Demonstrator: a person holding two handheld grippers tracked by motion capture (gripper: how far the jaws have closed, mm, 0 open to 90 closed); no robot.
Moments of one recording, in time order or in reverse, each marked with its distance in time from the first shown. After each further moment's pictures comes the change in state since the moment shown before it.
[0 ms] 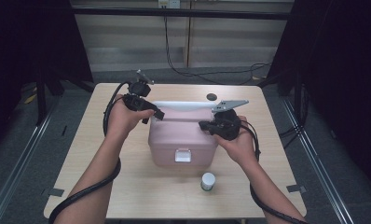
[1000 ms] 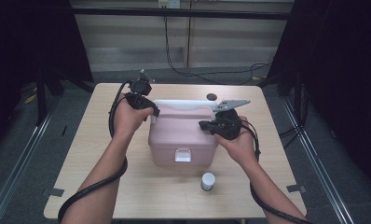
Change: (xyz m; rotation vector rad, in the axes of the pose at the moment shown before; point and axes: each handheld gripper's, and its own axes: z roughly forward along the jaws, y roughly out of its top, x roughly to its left) left arm 0.003 0.007 0.008 0.004 0.096 -0.028; right arm -0.002 -0.001 -0.001 -0.014 0.015 0.018
